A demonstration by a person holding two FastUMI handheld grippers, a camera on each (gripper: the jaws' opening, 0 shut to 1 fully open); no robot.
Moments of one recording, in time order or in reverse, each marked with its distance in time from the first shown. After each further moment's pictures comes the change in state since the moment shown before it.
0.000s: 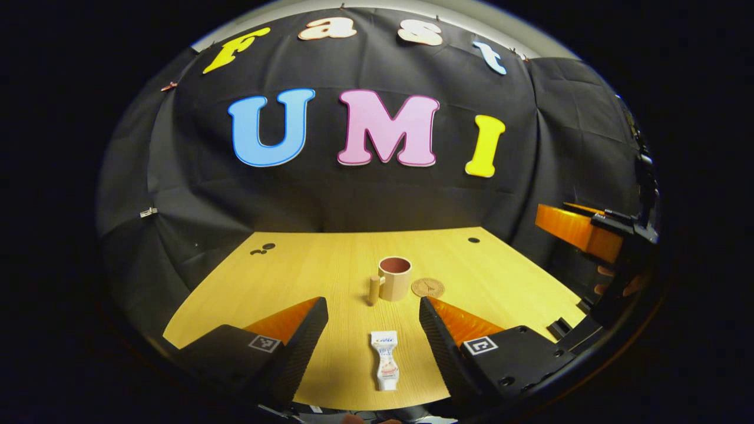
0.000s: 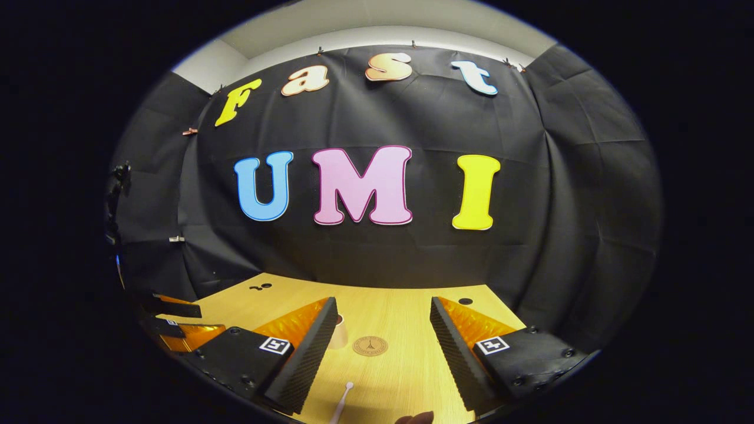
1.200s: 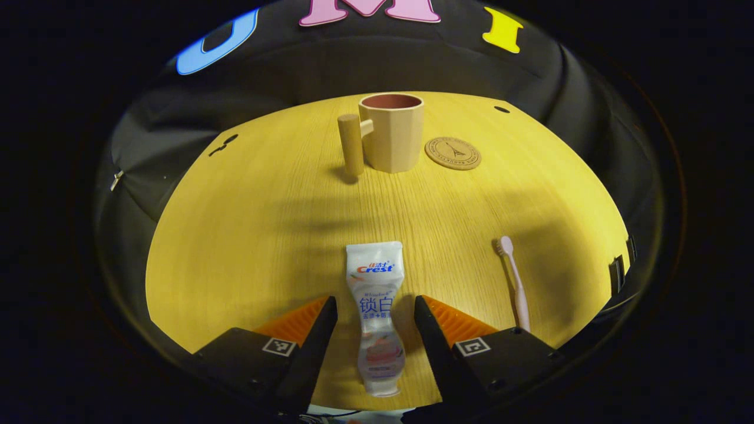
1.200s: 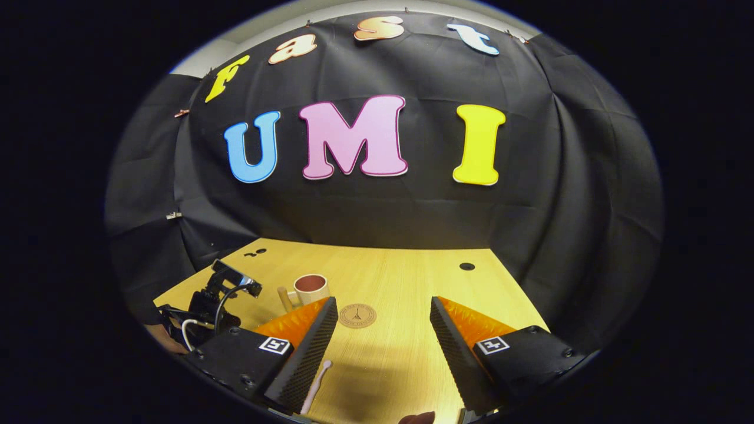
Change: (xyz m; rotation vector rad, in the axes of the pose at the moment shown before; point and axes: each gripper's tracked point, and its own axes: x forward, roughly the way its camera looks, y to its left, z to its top) left arm 0.125 -0.015 -0.186 0.045 0.650 0.047; right arm 0.033 -0.039 -0.075 0.014 0.240 0.041
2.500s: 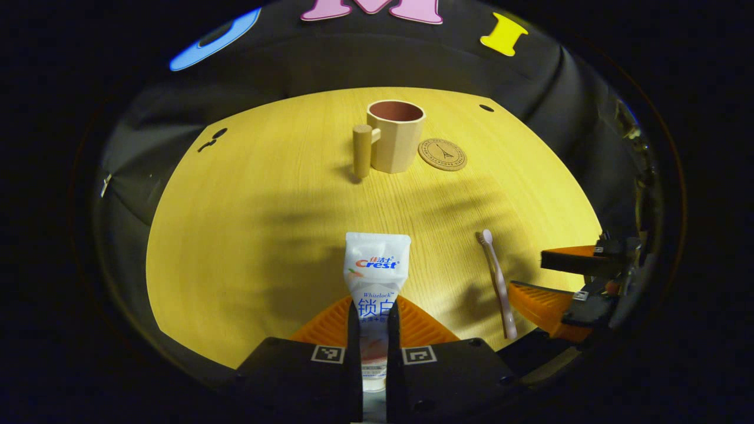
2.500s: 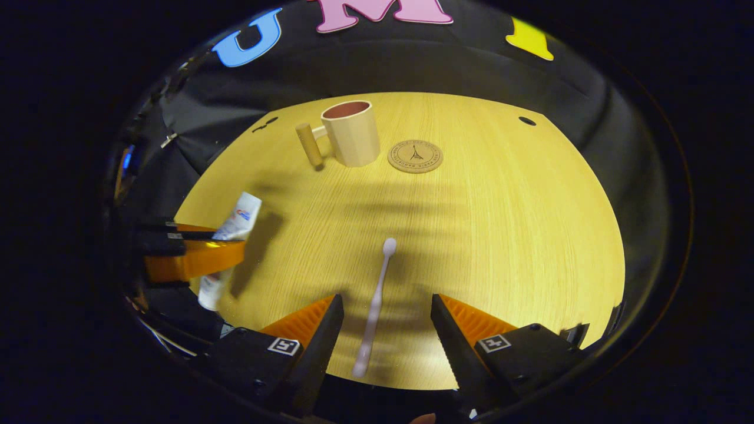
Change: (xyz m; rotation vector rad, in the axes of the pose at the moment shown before) left arm -0.059 0.033 0.003 -0.006 0.026 -0.134; right arm 0.000 0.107 -0.217 0.023 0.751 0.073
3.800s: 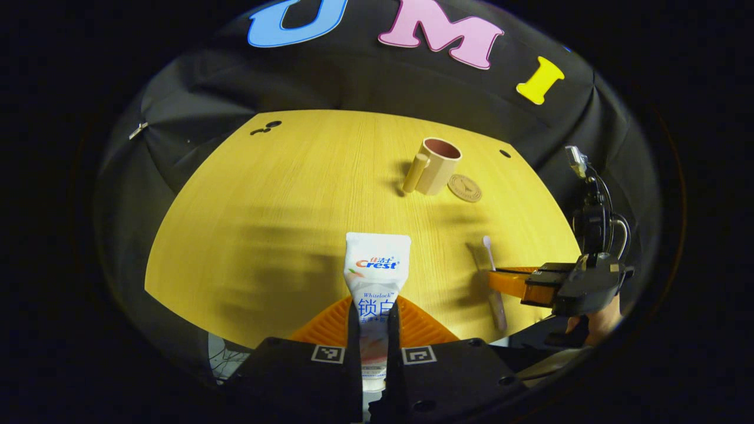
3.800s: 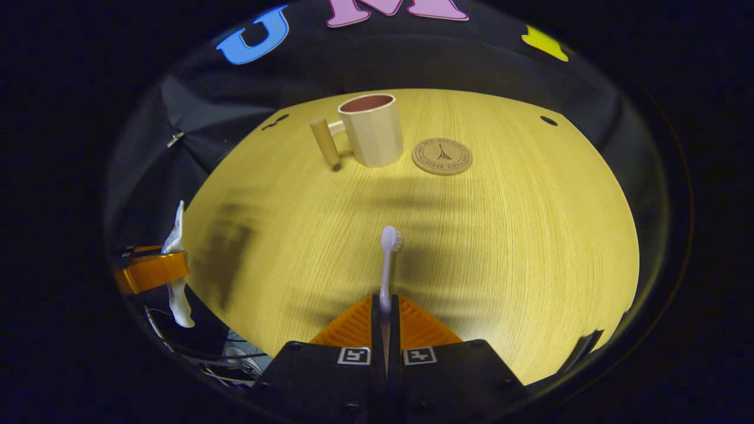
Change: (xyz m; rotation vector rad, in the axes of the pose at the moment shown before) left arm -0.062 0.038 -0.005 -0.195 -0.171 -0.003; right arm 0.009 0.030 0.024 0.002 -0.055 0.109
